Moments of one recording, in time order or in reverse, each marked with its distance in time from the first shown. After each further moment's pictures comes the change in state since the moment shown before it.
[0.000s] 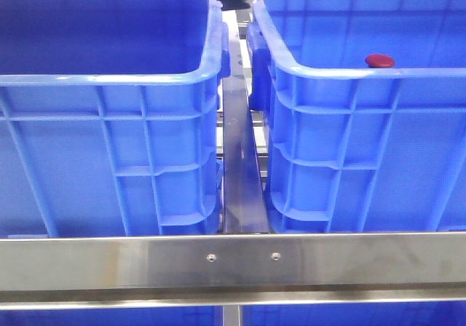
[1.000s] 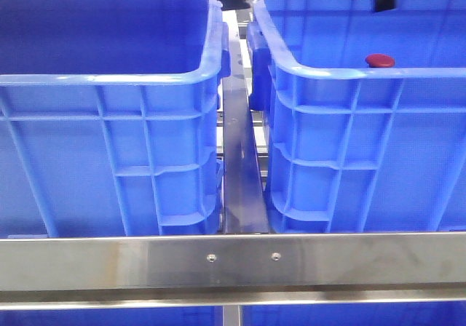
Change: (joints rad) left arm 0.000 0.000 0.000 0.000 0.000 0.001; right arm 0.104 0.868 -0.515 0.388 0.428 0.267
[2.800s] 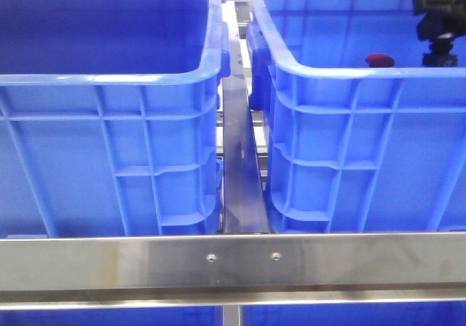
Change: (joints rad) left arm 0.000 0.000 0.000 0.006 0.007 0.008; right arm -0.270 0.240 -0.133 0.035 -0.704 -0.949
